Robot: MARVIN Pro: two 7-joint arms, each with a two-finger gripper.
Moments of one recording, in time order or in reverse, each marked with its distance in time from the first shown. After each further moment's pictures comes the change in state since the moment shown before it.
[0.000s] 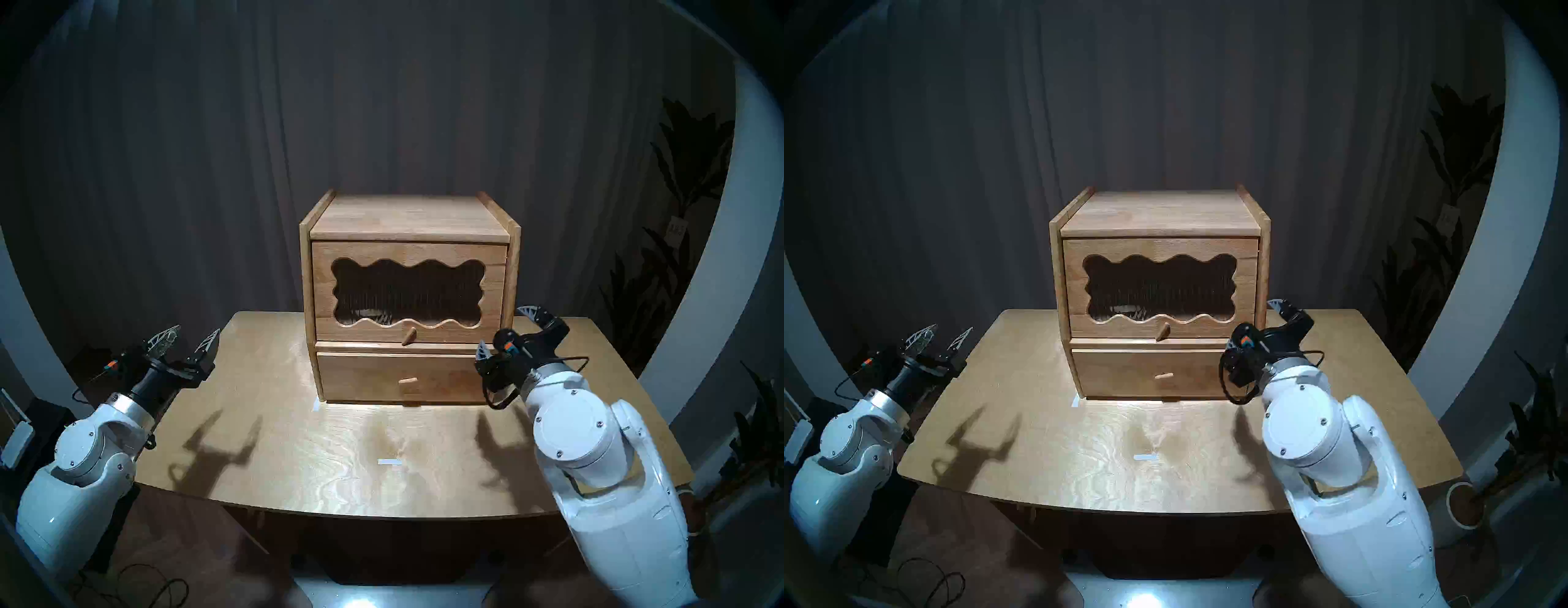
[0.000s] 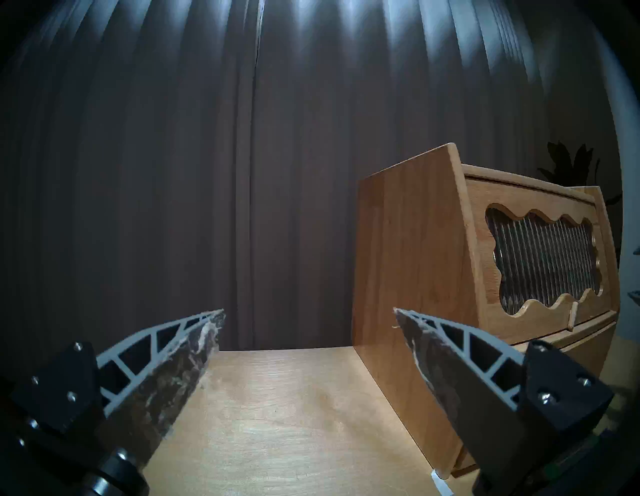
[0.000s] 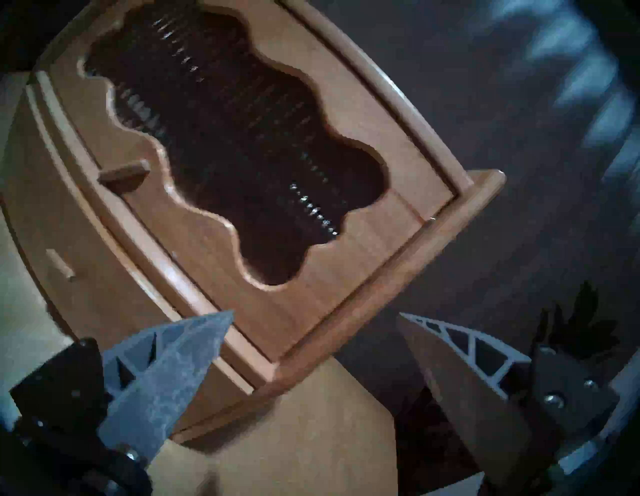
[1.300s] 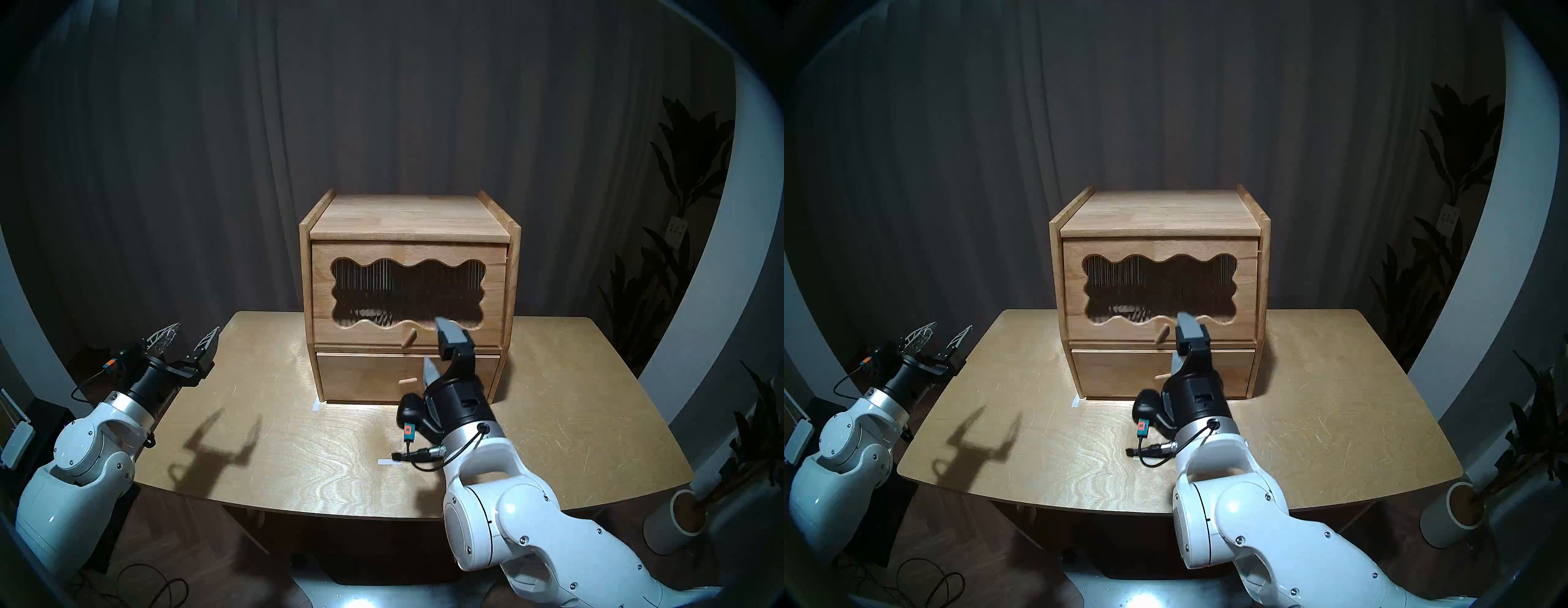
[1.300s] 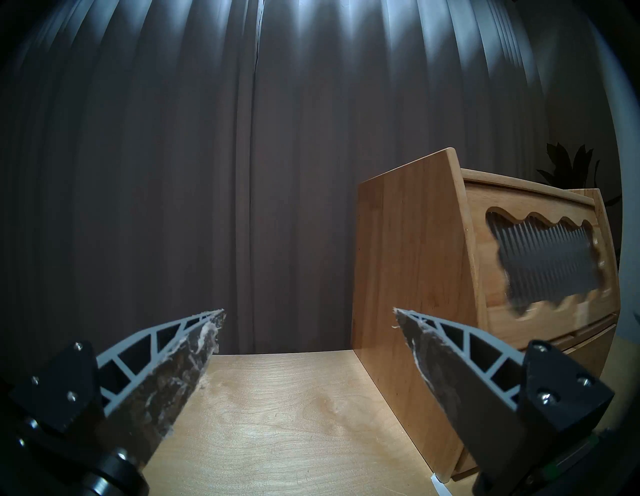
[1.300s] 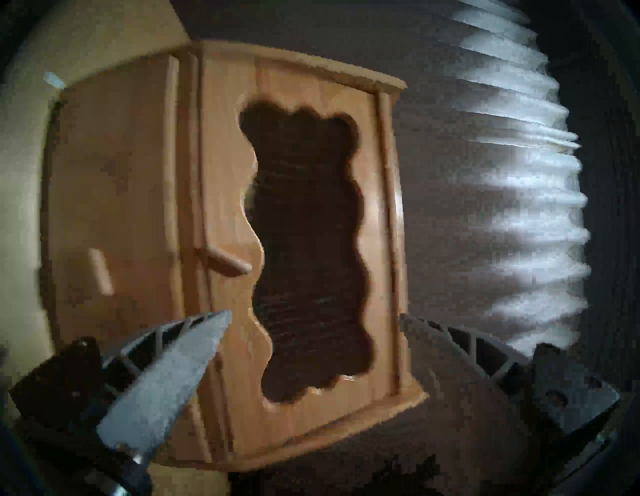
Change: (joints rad) left arm 0.000 -0.001 -0.006 -0.006 0.001 -0.001 0.001; right arm 0.038 0.155 -0.570 0.077 -0.726 -0.026 0.022
